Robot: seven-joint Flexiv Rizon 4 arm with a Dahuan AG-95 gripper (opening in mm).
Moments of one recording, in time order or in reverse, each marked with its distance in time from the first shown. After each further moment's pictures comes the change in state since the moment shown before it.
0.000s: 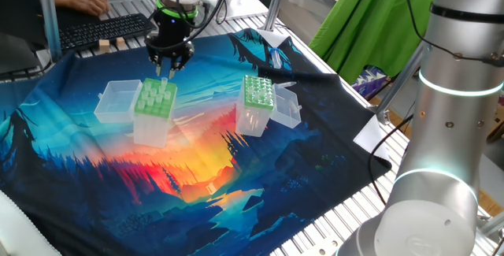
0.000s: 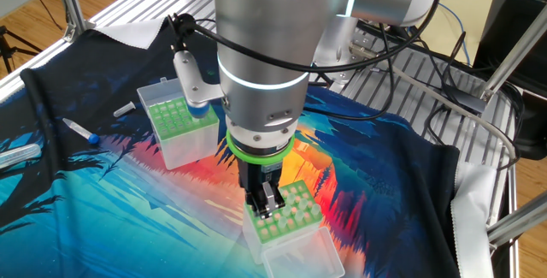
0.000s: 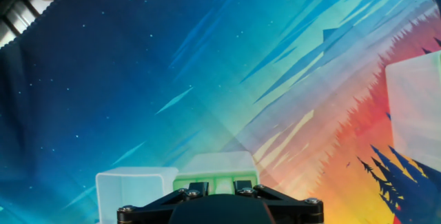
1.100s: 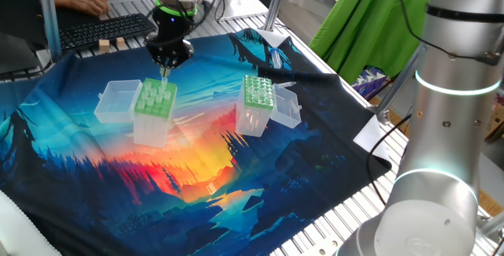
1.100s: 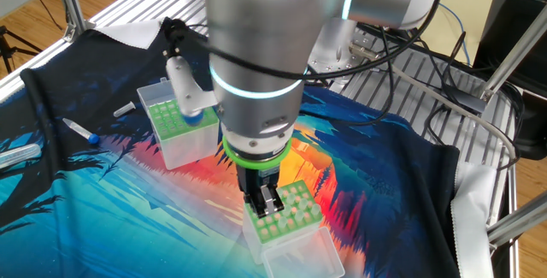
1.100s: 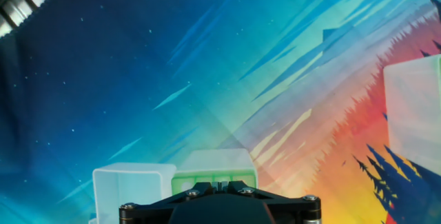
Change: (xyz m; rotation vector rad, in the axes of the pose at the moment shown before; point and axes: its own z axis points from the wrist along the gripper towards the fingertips) arm 0.000 0.000 0.000 0.032 0.046 -0.026
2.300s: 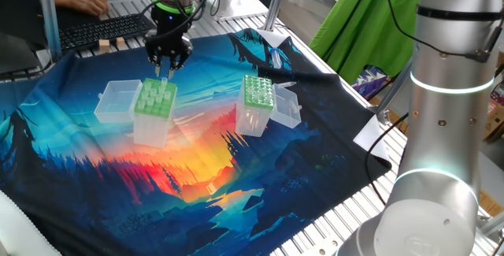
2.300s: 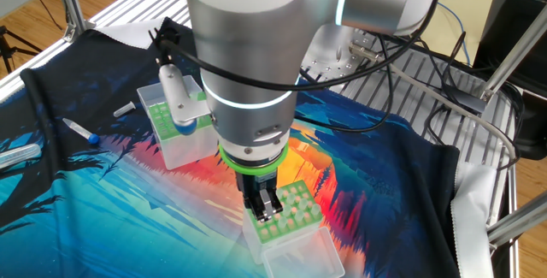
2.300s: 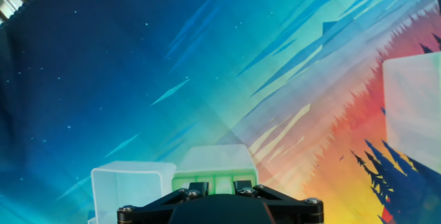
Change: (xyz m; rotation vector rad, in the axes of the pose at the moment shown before) arm 0.005 -0.001 0.006 0.002 0.015 0.018
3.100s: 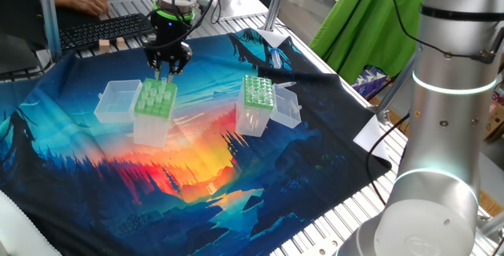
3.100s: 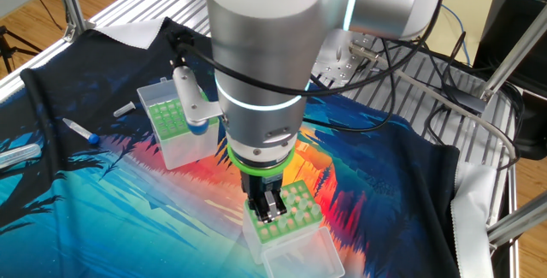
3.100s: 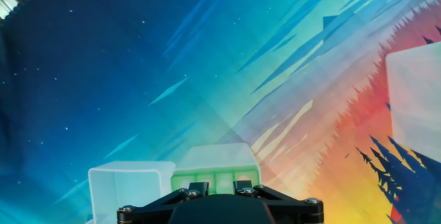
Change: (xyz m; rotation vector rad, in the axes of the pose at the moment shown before) arm 0.002 0.002 0.009 0.001 -0.027 0.010
